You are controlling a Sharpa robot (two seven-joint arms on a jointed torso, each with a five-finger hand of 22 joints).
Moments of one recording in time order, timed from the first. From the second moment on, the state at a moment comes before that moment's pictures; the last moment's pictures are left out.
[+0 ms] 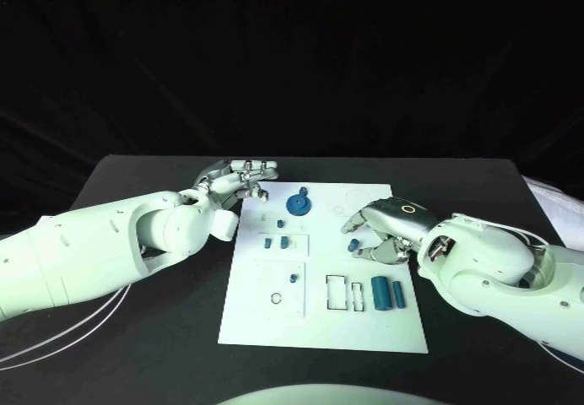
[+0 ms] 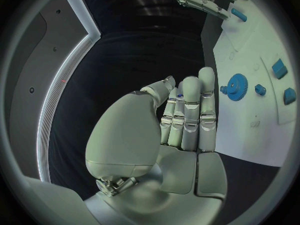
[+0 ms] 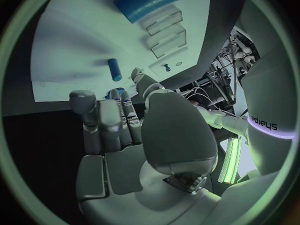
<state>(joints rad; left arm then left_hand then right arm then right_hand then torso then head) 1.17 -0.87 -0.03 1.52 0.08 -0.26 0.29 1.41 -0.14 0.46 0.01 0.05 1.03 0.18 0.10 0.07 1.16 0.11 0.17 0.08 1.24 0.01 0.96 0.53 0.17 1.23 0.11 0.54 0.96 1.11 -0.95 0.00 1.83 -1.76 -0.21 -0.25 1.36 -0.15 0.25 0.01 0.10 0.99 0.12 0.07 0.07 0.96 0.12 0.08 0.06 1.47 0.02 1.18 0.97 0.13 1.19 0.13 1.18 0.83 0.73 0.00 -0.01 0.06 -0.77</state>
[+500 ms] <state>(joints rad) 1.17 -0.87 -0.03 1.52 0.08 -0.25 0.29 1.41 -0.14 0.46 0.01 0.05 1.03 0.18 0.10 0.07 1.16 0.11 0.17 0.08 1.24 0.01 0.96 0.53 0.17 1.23 0.11 0.54 0.96 1.11 -0.93 0.00 1.80 -1.77 -0.15 -0.26 1.40 -0.09 0.22 0.02 0.10 1.04 0.12 0.07 0.07 1.05 0.10 0.15 0.07 1.46 0.02 1.17 0.96 0.13 1.21 0.11 1.17 0.84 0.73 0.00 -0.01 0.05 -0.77</state>
